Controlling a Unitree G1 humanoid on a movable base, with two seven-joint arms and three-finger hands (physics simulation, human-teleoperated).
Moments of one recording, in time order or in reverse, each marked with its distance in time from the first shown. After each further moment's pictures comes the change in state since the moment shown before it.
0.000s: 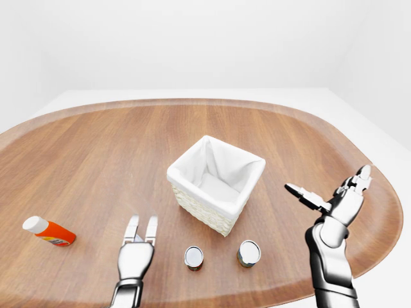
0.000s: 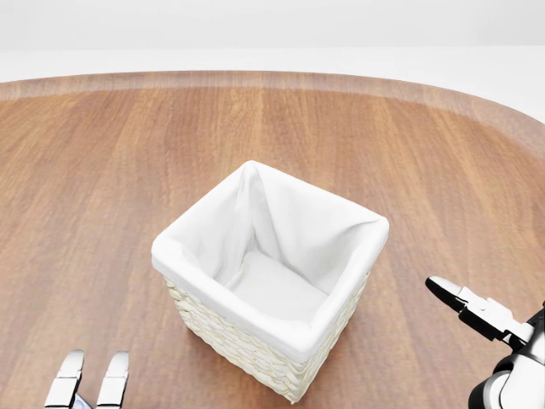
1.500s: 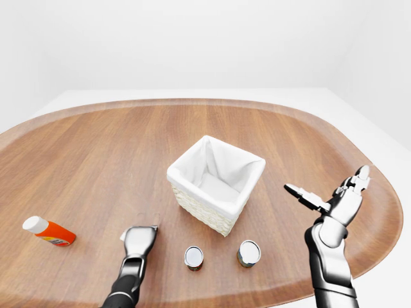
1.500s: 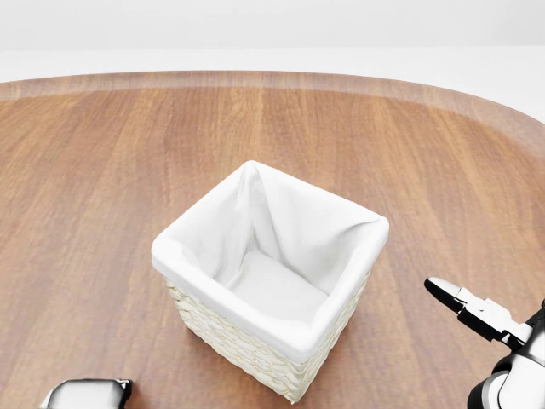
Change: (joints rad) left arm -0.372 0.038 -0.093 0.519 -0.166 0.000 0.041; right arm -0.002 -0.002 0.002 0.014 -0.003 -0.005 0.000
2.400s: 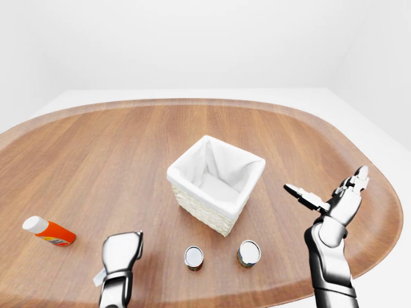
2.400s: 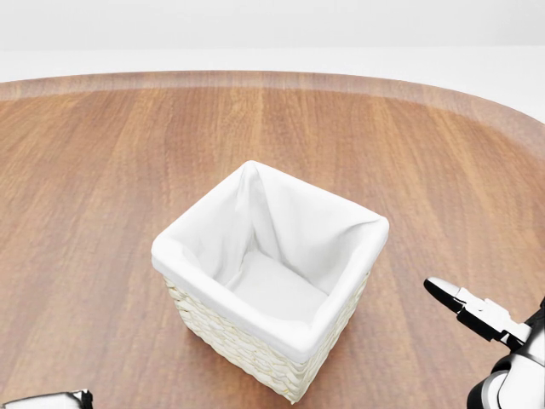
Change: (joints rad) left arm 0.377 -0.031 0.193 -0.645 0.068 0.000 -0.052; right arm -0.002 0.000 0.000 0.003 0.005 0.006 0.000
